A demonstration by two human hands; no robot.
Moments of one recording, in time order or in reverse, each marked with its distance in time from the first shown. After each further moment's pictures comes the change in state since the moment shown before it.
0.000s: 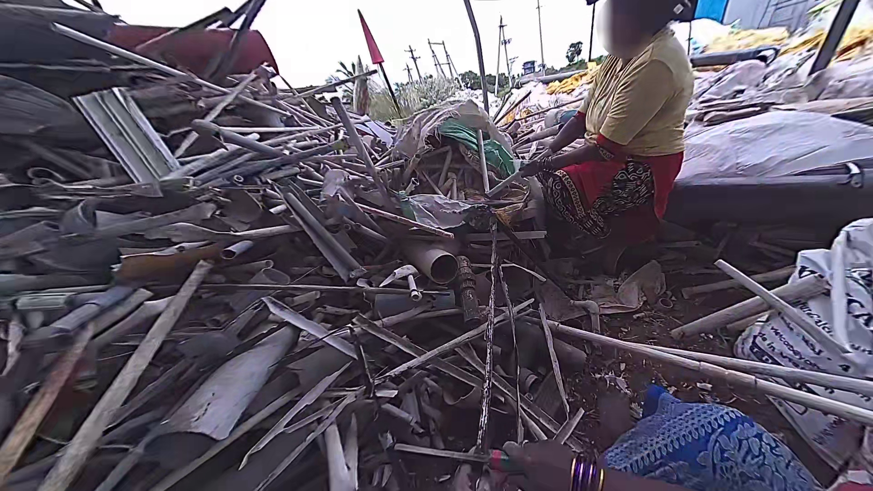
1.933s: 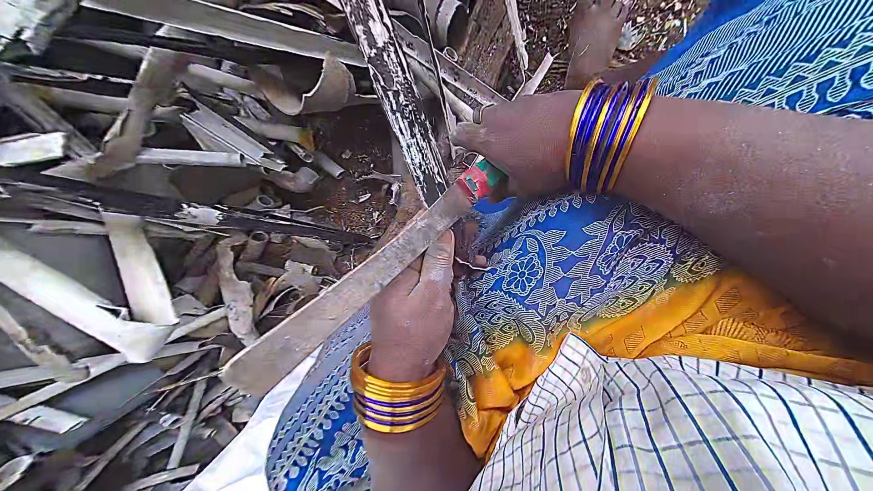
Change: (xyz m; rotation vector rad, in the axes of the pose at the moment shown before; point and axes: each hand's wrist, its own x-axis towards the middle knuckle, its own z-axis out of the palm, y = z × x) left_hand 0.004 -0.002 0.010 -0.310 -0.438 0.015; right_hand 0.041 0.059 -0.013 -0.051 -0.274 0.053
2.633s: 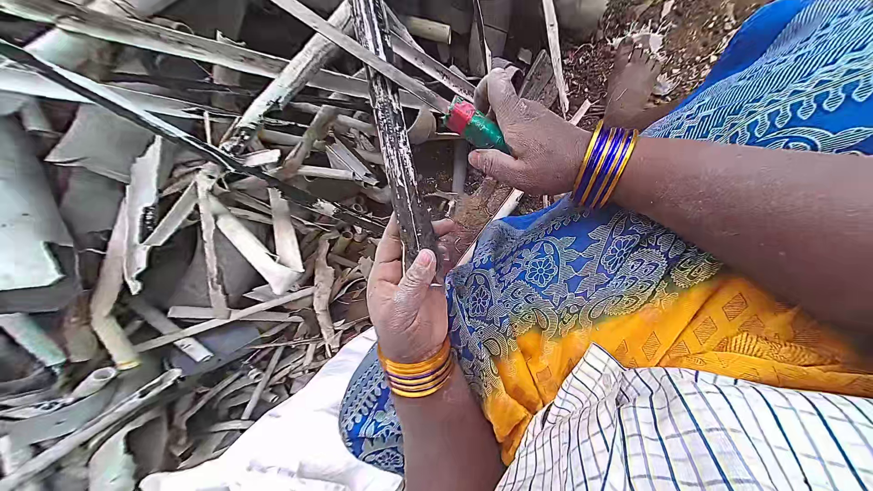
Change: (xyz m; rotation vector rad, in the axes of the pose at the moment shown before) left_hand -0.024 -0.006 -0.039 -0.588 0.073 0.344; right_hand -0.012 -0.029 0.002 0.564 0.631 -0.168
